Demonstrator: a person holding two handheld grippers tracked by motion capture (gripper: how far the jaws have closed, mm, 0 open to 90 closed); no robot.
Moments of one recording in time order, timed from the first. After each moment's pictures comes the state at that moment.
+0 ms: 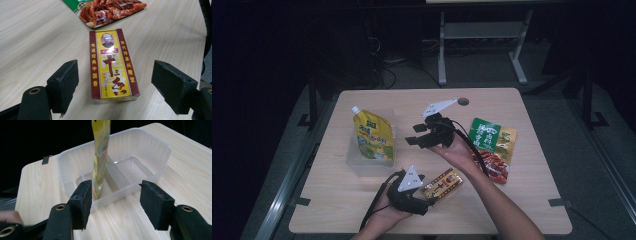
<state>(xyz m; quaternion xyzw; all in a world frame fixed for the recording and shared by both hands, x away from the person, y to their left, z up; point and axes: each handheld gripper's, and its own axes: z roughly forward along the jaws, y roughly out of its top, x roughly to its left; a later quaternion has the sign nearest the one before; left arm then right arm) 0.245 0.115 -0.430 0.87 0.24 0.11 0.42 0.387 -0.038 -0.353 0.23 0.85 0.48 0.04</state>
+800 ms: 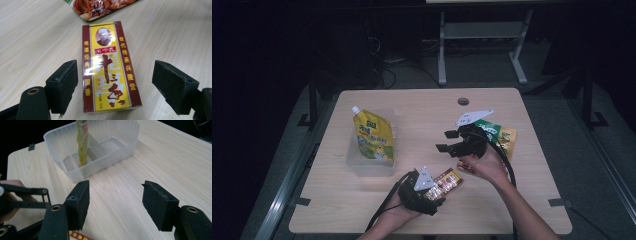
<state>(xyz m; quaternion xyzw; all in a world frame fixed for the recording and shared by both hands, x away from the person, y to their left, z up) 0.252 0.088 -0.440 0.89 0.23 0.12 0.37 0.358 -0.116 -0.363 0.27 0.84 0.46 0.07</state>
